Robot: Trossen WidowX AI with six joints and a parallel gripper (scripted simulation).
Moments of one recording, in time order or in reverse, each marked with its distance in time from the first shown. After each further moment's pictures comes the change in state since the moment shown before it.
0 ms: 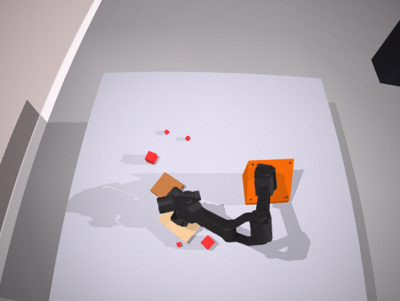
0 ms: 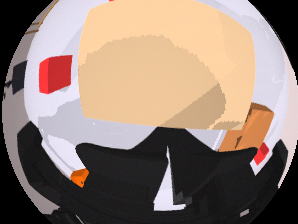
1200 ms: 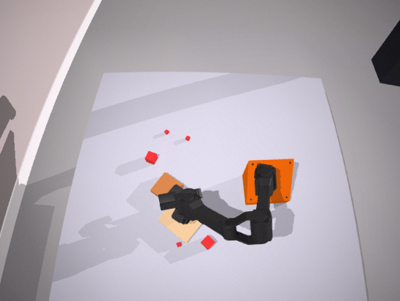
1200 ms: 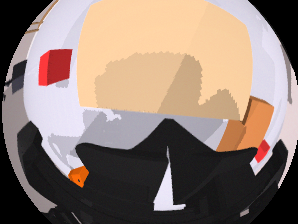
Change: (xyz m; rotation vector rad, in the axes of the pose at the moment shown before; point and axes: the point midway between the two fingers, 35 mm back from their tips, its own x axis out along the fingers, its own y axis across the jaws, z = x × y) arm -0.001 -0.003 -0.009 -0.003 -0.005 -0.007
